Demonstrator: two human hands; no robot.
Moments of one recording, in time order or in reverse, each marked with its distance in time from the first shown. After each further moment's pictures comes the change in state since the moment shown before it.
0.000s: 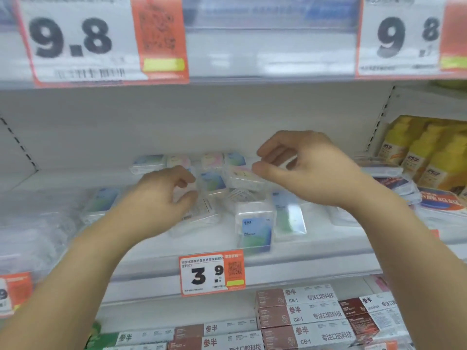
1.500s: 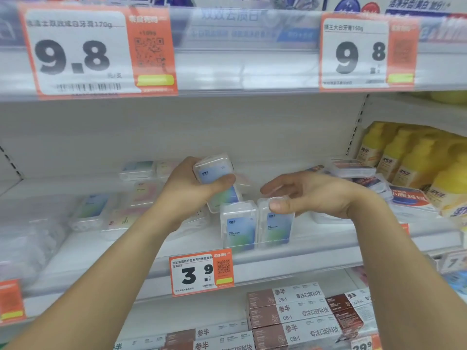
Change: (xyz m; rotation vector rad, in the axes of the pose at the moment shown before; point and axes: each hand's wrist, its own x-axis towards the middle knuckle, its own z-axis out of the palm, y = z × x) left_hand 0.024 0.051 0.029 -0.683 0.043 -0.148; right_hand -0.020 0.060 -0.009 0.306 -0.490 0.305
